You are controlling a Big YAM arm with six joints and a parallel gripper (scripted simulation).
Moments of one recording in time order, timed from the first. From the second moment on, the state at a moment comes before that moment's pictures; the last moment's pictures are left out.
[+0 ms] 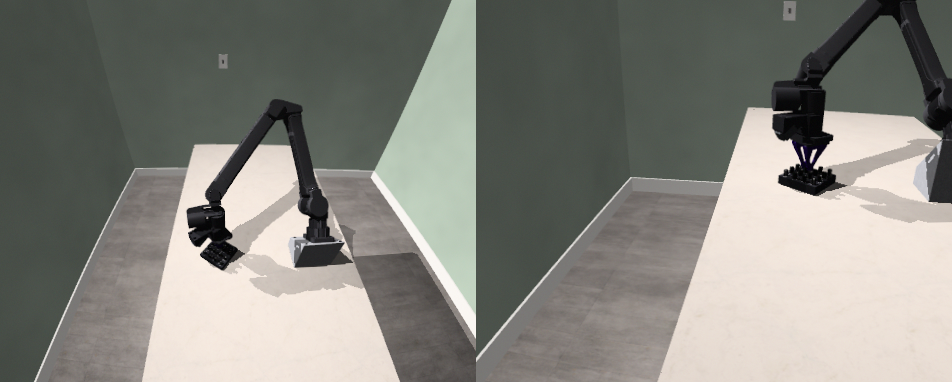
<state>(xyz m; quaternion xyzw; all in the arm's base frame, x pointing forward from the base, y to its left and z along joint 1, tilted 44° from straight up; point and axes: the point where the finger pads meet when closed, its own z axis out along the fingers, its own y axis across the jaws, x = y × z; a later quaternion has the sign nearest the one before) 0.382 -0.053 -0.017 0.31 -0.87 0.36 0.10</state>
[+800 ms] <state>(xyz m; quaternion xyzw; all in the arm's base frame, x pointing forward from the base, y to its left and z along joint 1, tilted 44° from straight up) 0.382 -0.053 -0.017 0.31 -0.87 0.36 0.10</state>
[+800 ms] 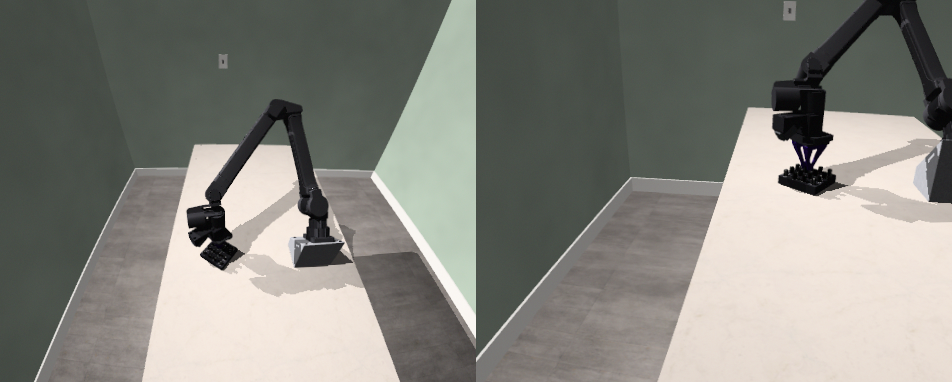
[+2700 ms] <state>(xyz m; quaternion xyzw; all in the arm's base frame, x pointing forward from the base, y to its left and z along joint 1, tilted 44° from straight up) 0.381 -0.027 0.010 0.31 -0.87 0.36 0.10</state>
